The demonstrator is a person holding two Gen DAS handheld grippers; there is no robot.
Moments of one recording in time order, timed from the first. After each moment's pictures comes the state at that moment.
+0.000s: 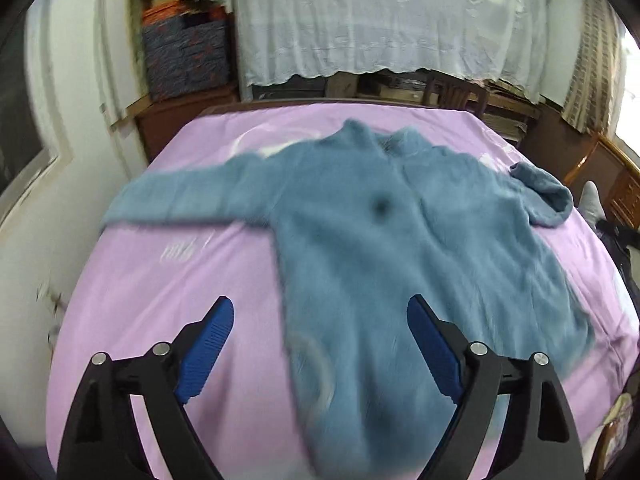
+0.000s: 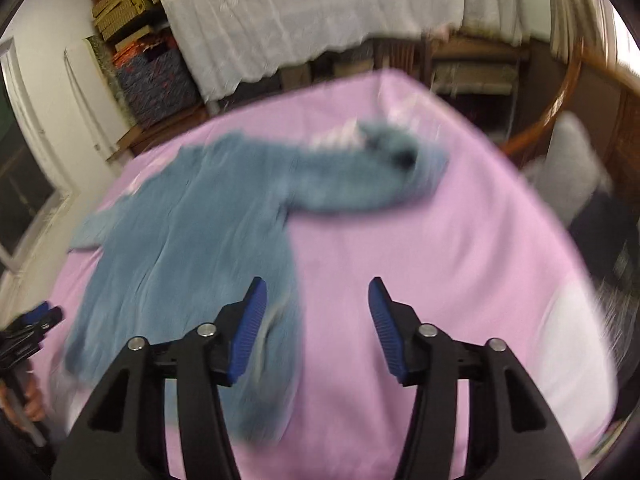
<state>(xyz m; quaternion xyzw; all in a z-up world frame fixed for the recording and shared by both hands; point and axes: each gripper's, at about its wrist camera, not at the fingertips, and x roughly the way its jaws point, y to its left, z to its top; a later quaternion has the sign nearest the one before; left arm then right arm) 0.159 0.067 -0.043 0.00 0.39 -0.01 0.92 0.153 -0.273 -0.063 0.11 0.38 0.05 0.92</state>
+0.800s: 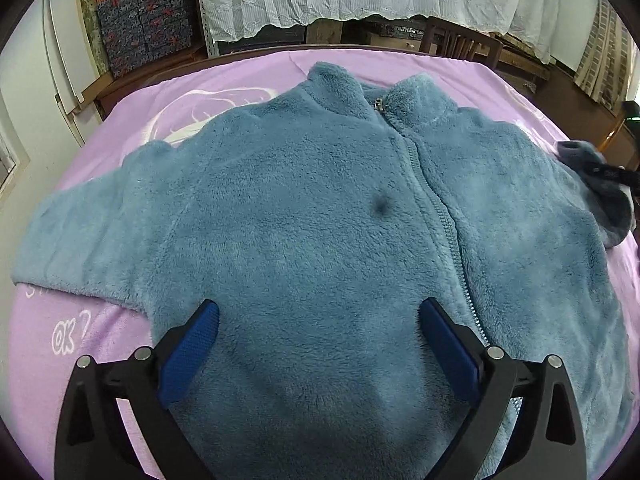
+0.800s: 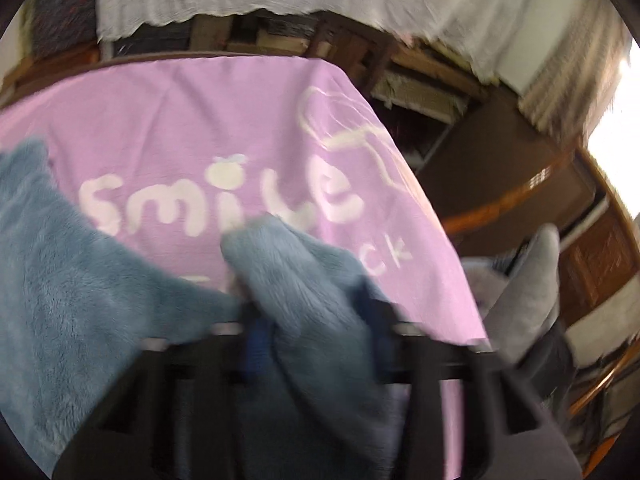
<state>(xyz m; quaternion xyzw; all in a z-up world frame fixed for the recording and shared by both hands) 0.310 0.043 -0.124 0.01 0.46 -0.02 0.89 0.402 -0.287 -0.121 -0.03 0.45 -0.11 0.88</state>
